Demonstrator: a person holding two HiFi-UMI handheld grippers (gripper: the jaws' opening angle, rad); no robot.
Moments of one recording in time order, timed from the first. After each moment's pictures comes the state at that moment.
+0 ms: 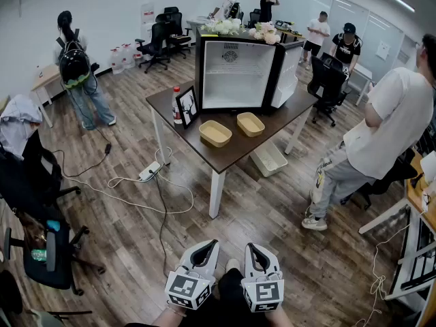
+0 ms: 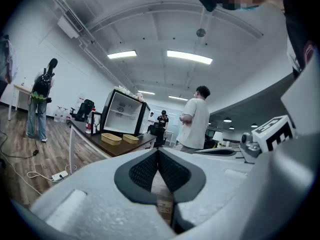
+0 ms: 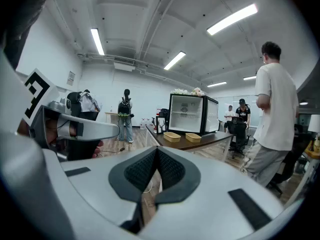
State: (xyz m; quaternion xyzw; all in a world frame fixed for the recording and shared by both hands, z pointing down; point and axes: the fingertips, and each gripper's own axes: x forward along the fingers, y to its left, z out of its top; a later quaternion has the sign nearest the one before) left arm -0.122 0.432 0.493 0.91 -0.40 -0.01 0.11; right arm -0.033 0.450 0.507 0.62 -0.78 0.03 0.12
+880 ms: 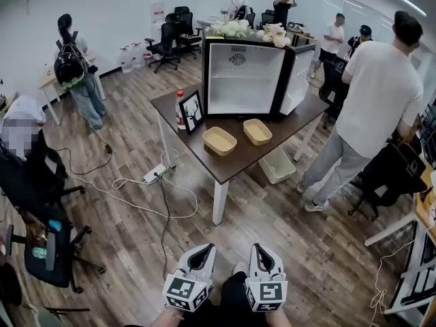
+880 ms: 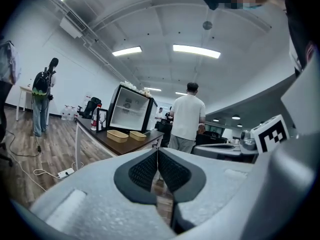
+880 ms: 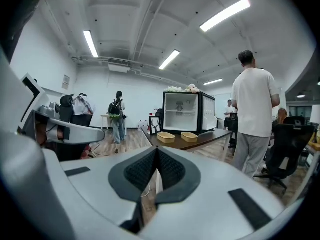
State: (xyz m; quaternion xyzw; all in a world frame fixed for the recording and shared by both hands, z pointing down) left arm -0.108 0.382 0.513 0.89 -0.43 0.01 0.13; right arm 0.013 0.389 0.519 0.62 -0.77 0.04 0.10
